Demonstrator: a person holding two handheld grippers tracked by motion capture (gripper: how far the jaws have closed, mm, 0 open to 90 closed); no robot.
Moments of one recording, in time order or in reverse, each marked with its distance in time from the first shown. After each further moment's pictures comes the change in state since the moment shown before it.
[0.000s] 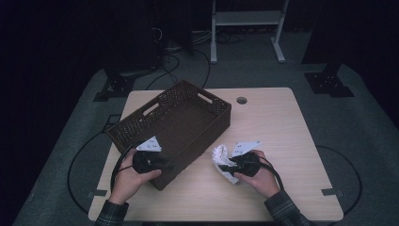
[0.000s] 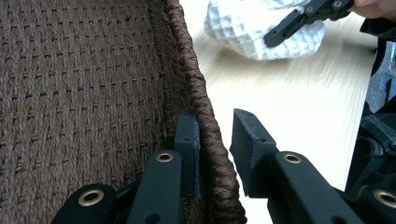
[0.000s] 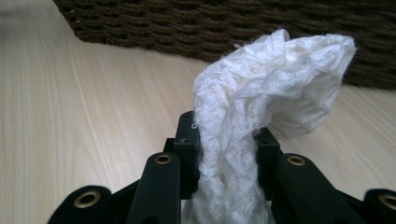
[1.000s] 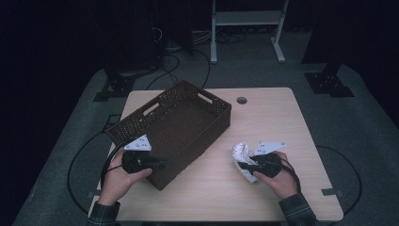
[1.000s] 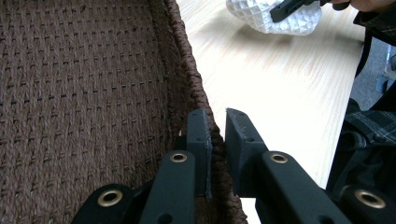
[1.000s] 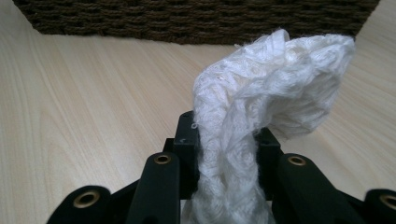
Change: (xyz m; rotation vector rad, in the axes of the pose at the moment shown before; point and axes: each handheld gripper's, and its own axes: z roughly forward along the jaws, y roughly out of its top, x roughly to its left) left arm 0.000 0.001 -0.030 -0.021 -0.001 0.011; right arm -0.020 -0.032 -0.045 -0.024 -0.117 0.087
